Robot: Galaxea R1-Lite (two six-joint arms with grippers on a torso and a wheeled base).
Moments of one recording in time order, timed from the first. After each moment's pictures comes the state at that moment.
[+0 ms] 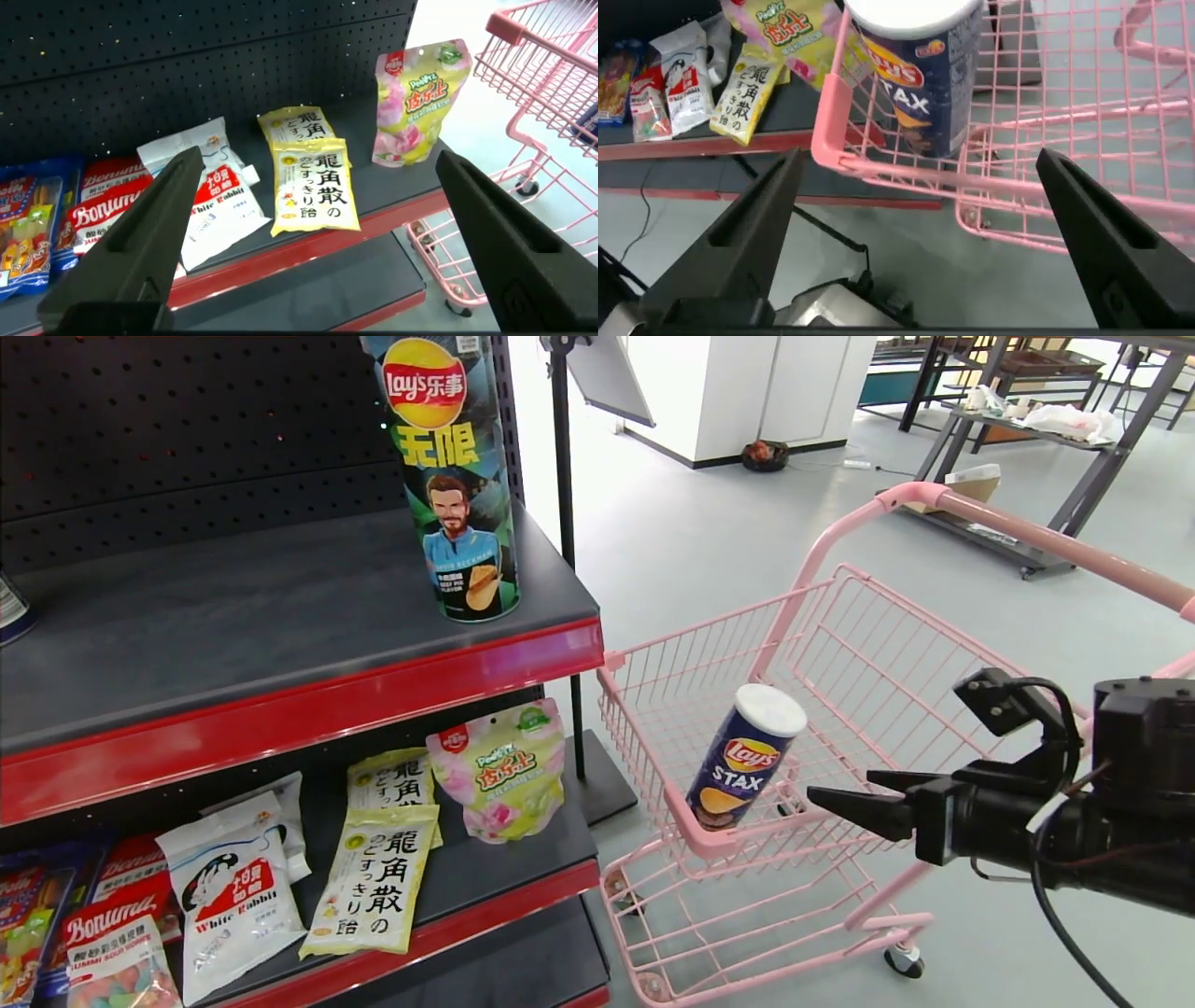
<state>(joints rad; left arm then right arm) 0.01 0.00 0.00 0.00 0.00 0.00 0.26 1.53 -0.45 -0.64 0.35 0.13</state>
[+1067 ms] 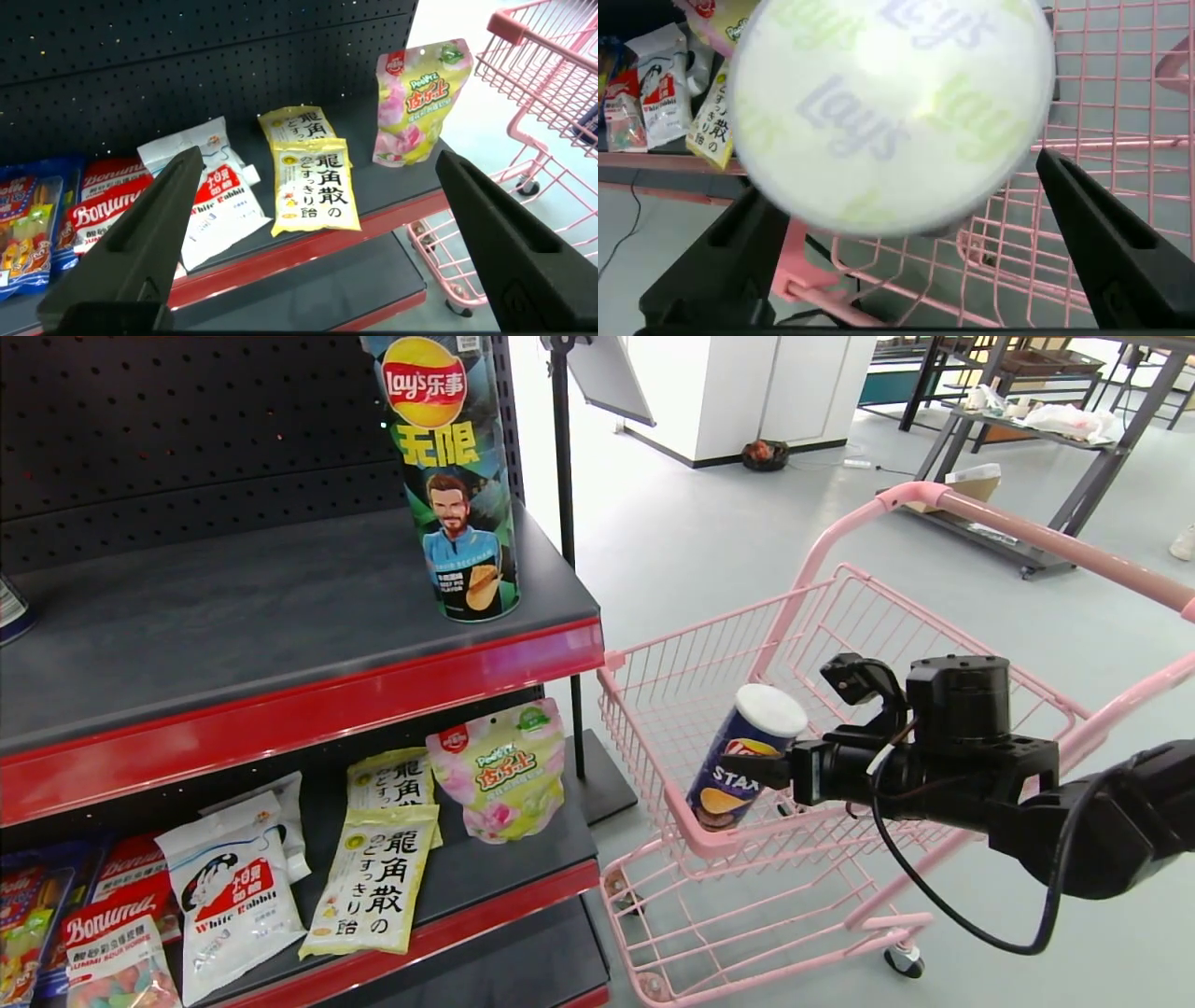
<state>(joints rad) 0.01 0.00 0.00 0.00 0.00 0.00 0.31 1.89 -0.69 -0.75 0.35 0.12</state>
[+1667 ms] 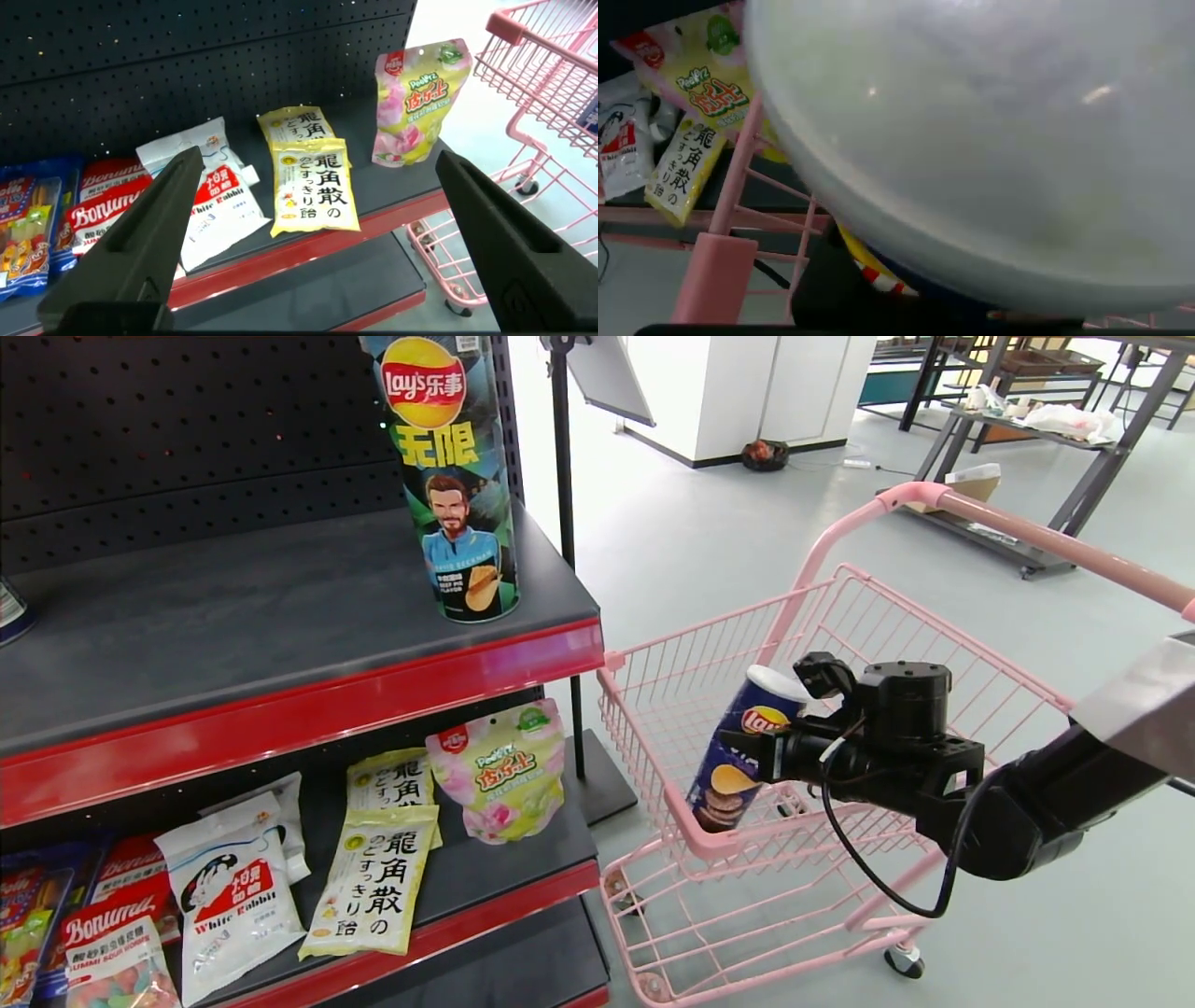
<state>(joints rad) 0.01 0.00 0.00 0.00 0.00 0.00 0.31 2.08 -0.78 -0.93 0.29 0.15</state>
